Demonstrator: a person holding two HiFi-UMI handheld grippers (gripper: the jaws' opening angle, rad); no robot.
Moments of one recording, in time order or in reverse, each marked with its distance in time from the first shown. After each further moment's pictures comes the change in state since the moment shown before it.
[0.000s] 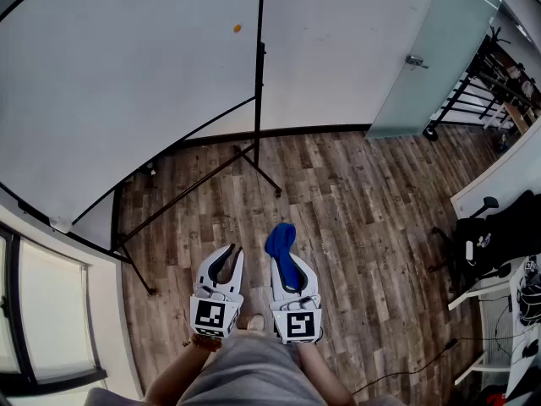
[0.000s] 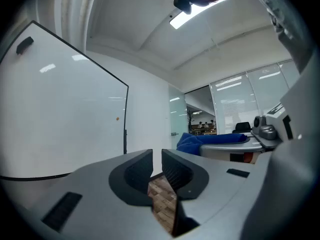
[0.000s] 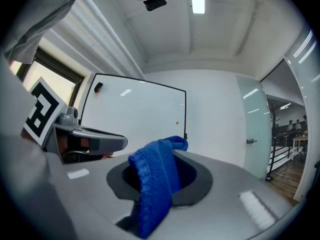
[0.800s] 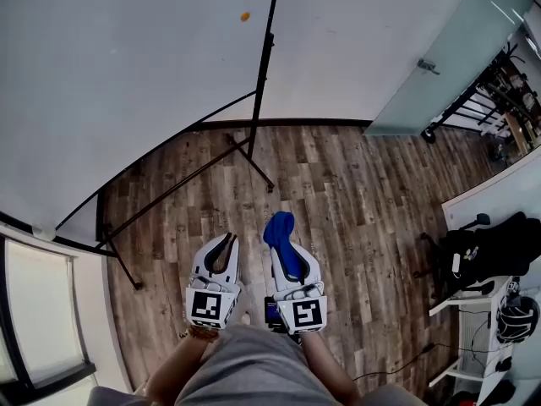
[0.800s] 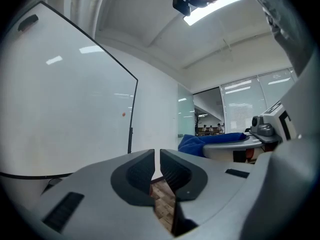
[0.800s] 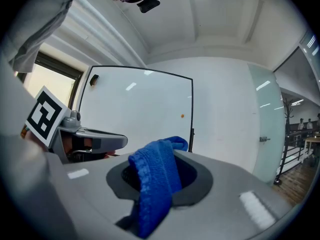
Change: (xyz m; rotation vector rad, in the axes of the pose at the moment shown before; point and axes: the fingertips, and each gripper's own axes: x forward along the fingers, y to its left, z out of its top) left arm 0.114 0.075 0.002 -0.073 -0.008 0.024; right arm 0.130 -0.049 -0.002 -0.012 0.052 0.087
